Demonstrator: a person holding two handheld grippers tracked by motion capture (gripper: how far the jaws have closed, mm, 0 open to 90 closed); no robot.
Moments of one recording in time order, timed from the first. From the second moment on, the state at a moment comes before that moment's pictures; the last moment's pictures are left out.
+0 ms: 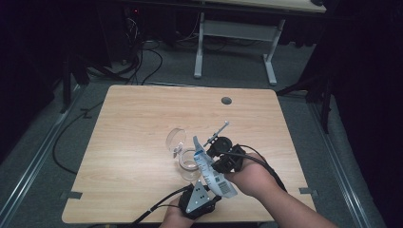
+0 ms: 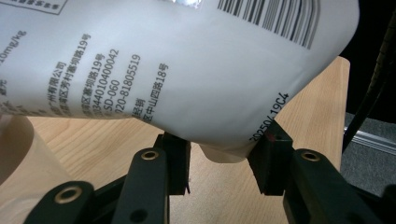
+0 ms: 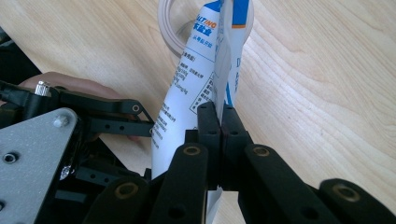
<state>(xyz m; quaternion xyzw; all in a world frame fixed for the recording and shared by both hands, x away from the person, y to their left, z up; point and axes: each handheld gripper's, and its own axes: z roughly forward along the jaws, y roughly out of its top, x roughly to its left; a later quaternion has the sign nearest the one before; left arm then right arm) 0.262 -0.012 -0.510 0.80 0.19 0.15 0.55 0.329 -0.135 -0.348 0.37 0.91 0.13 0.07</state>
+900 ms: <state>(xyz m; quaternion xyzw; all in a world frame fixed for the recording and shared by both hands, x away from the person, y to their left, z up) 0.263 -0.010 -0.501 0.79 0.18 0.15 0.57 0.338 -0.123 -0.342 0.36 0.92 0.13 0.09</state>
